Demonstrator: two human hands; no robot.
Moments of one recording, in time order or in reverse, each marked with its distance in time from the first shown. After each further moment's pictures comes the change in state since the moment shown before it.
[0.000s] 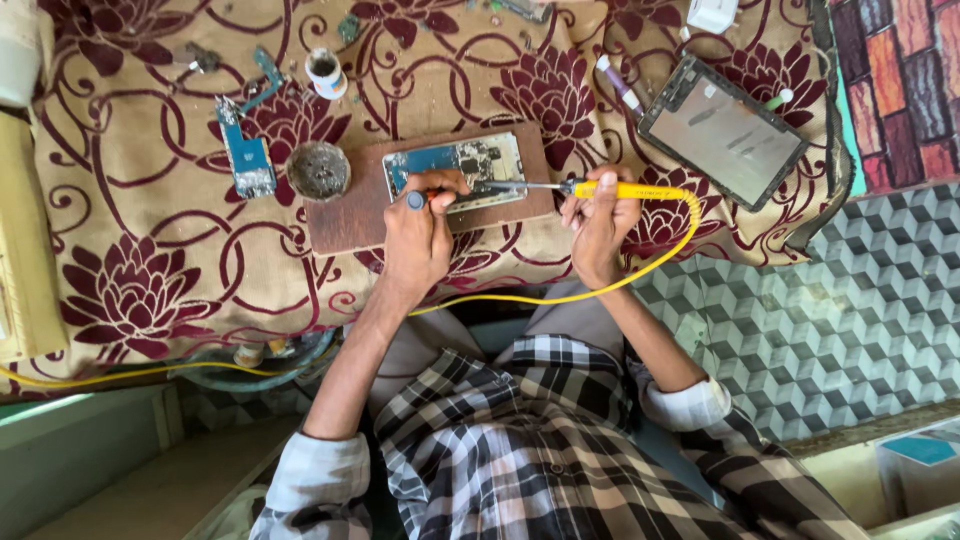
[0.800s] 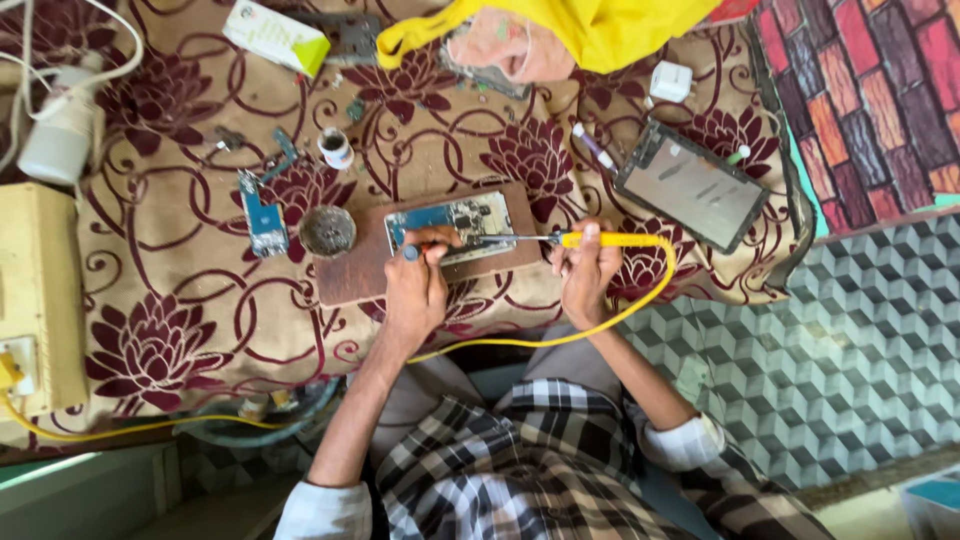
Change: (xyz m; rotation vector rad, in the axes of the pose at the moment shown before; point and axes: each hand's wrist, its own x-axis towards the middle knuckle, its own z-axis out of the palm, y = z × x) left_hand 0.004 0.008 -0.002 0.037 0.014 -0.003; right_hand 0.000 0.008 -0.002 0.069 0.098 0.041
